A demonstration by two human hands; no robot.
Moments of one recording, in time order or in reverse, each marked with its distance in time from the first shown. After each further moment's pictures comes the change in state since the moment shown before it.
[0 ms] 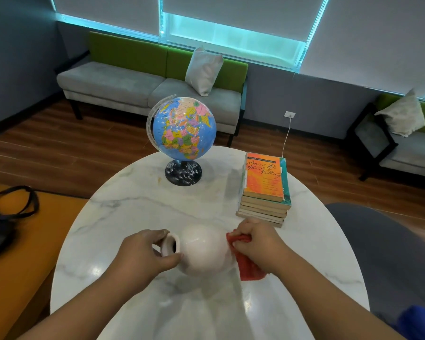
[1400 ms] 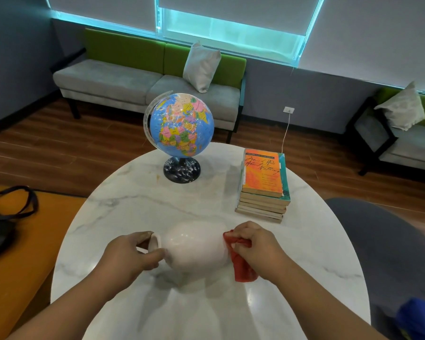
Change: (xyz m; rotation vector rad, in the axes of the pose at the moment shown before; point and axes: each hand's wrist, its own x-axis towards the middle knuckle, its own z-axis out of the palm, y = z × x) left_hand -0.005 -0.010 -0.015 -0.157 -0.093 -0.209; right_hand -0.006 0.023 0.021 0.182 -0.010 0.077
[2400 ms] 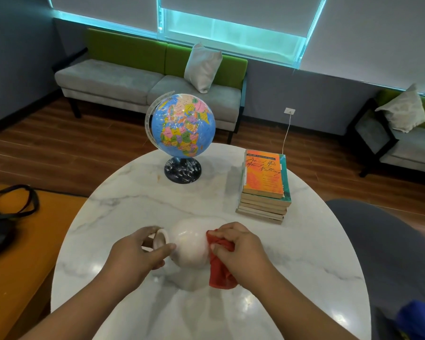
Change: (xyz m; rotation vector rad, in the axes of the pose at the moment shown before) left_hand -0.012 0.016 0.005 -0.061 0.034 0.032; right_hand -0.016 -0.037 0.023 0.156 0.090 -0.092
